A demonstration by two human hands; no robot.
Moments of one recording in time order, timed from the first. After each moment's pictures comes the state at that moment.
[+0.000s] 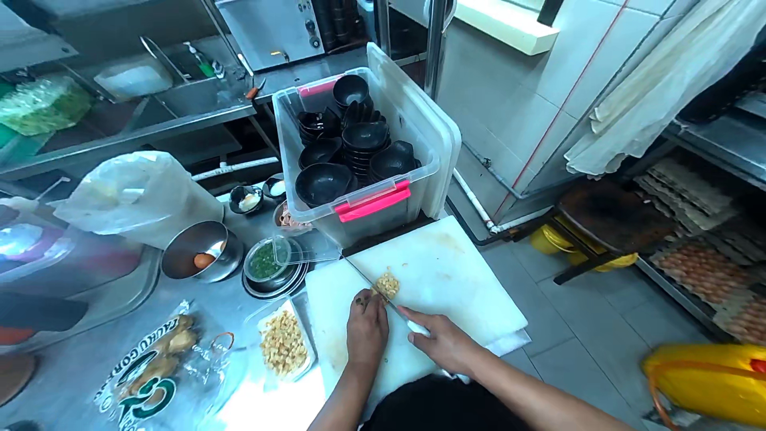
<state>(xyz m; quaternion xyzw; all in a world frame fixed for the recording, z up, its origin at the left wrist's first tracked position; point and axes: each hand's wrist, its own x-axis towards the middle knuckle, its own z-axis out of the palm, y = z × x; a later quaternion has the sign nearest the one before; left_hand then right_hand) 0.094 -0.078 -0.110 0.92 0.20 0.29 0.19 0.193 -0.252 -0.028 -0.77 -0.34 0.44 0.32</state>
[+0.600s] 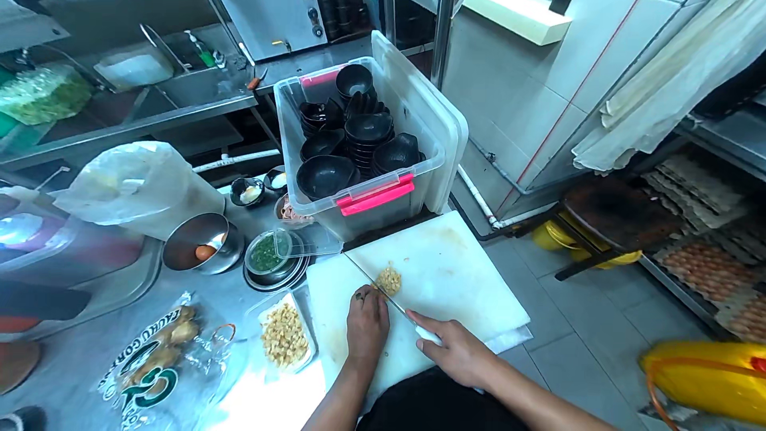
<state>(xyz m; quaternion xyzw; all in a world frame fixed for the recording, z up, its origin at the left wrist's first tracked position) 0.092 -0.079 -0.110 0.91 0.21 0.30 0.20 0.182 -0.272 -0.010 -0.77 -0.34 0.43 0.31</state>
